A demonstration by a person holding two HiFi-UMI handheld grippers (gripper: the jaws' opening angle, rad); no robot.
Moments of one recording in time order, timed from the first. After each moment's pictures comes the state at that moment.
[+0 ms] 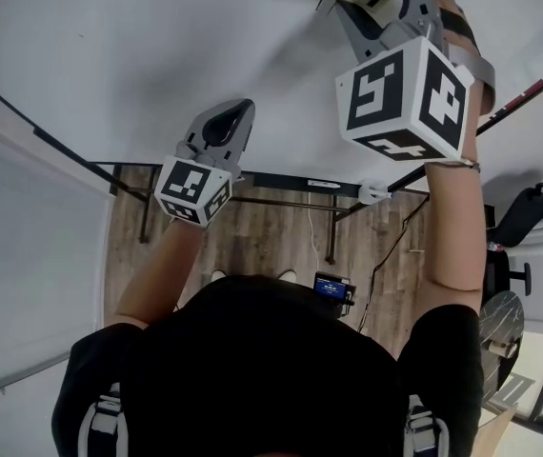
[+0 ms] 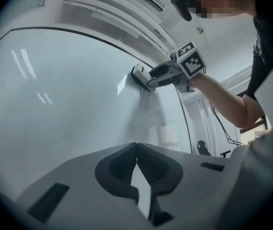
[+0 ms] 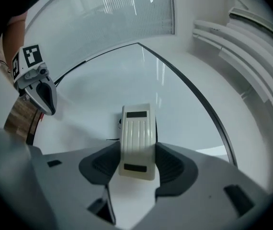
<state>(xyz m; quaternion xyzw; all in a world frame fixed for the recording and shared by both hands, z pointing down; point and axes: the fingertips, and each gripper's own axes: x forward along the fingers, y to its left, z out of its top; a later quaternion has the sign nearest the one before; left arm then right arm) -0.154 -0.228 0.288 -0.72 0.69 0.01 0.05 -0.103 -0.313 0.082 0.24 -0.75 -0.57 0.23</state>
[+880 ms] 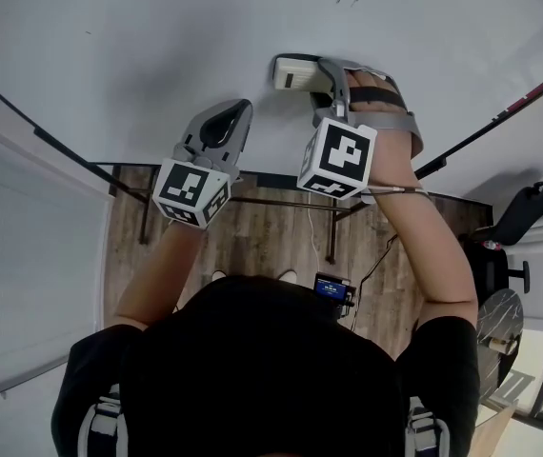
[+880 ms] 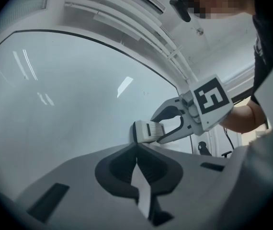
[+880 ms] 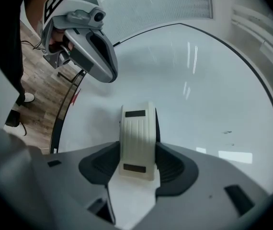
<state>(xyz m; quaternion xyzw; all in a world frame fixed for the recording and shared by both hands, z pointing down) -0.169 -0.213 0.287 -0.72 0.70 0.02 0.06 -0.122 -0.307 0.275 0.15 -0.71 -0.56 0.39</state>
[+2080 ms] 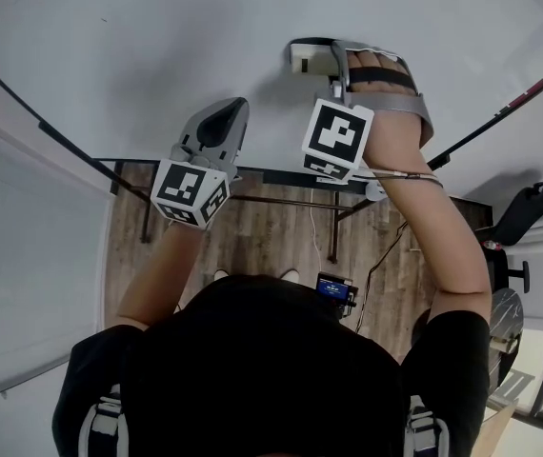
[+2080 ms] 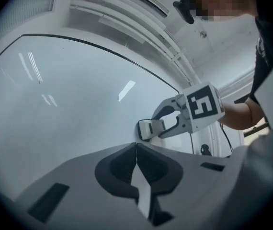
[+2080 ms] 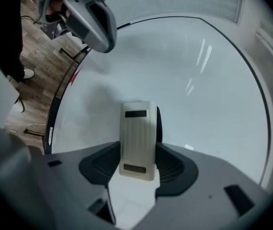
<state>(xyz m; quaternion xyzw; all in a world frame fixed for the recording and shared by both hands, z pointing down) -0.184 -0.188 0.281 -0.71 0.71 0.04 0.06 -0.126 -0.315 0.248 0.19 -0.62 -0.61 0.45</state>
